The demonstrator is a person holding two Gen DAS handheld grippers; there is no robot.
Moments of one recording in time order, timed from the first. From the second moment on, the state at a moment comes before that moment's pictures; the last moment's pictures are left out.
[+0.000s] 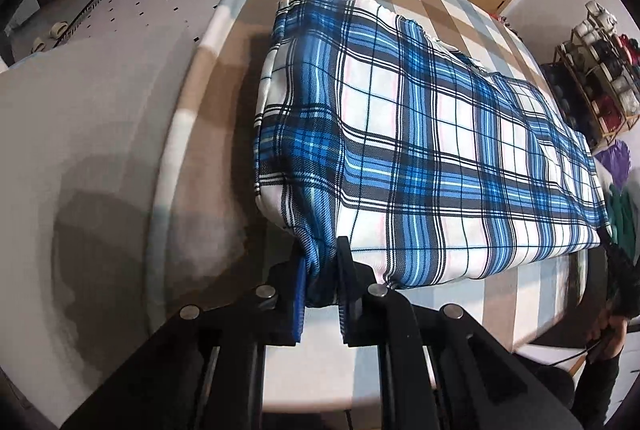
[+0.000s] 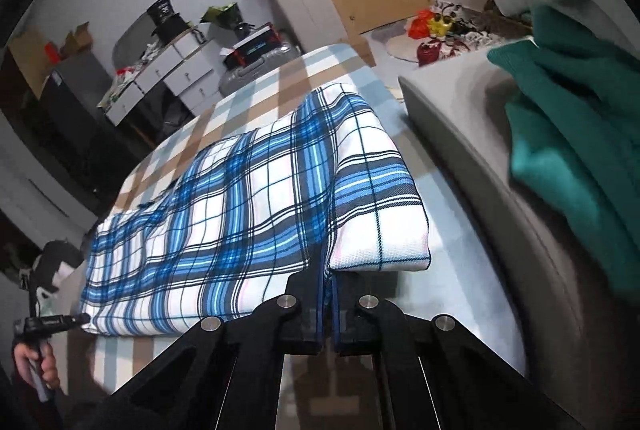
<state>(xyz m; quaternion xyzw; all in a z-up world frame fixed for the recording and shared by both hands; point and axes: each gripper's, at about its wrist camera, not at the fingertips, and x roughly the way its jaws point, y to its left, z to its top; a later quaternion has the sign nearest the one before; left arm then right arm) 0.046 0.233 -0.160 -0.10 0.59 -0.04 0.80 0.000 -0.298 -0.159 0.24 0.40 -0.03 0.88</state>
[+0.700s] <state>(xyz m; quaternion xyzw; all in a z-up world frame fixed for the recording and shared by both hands) -0.012 0.221 -0.132 0.03 0.50 0.08 0.86 -0.040 -0.277 -0.135 0.24 0.38 -0.07 0.89</state>
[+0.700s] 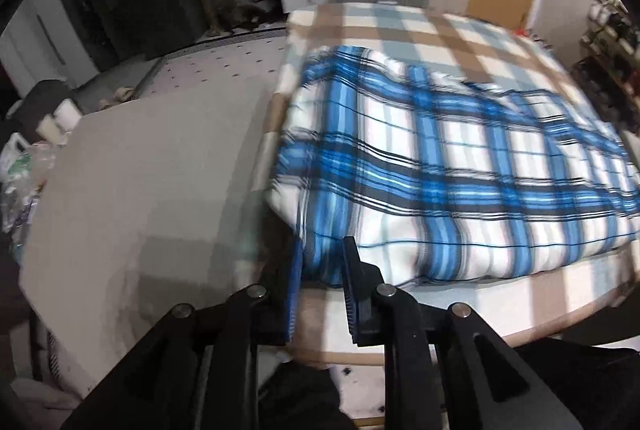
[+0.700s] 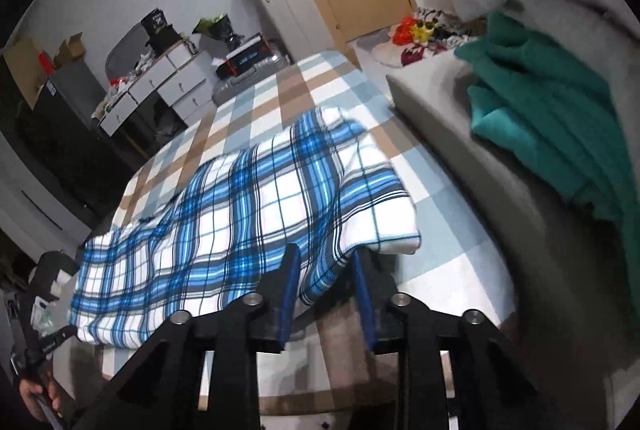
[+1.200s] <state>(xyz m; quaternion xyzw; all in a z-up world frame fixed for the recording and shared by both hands) -0.012 0.184 -0.105 0.07 0.42 0.07 0.90 -0.026 -0.204 -0.087 0.17 0.34 0.00 0.93</state>
